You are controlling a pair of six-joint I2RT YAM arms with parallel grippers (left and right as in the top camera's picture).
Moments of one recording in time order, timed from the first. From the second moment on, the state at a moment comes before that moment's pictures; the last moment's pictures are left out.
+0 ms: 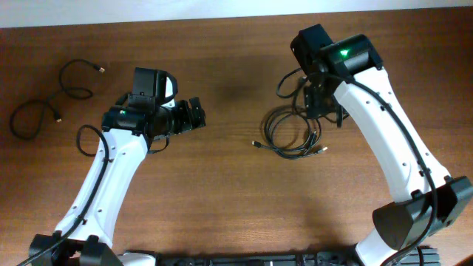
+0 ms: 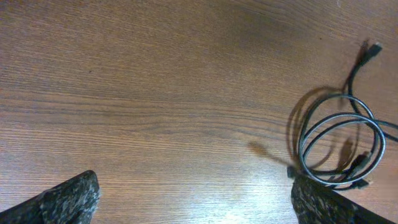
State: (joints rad) left arm -0.17 1.49 1.19 -0.79 0.18 -0.41; right arm 0.37 1.79 1.86 -1.60 0.54 0.44
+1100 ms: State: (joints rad) left arm -0.56 1.63 1.19 -0.60 0.16 -0.63; right arm 0.03 1.66 1.84 -1.53 0.16 0.50
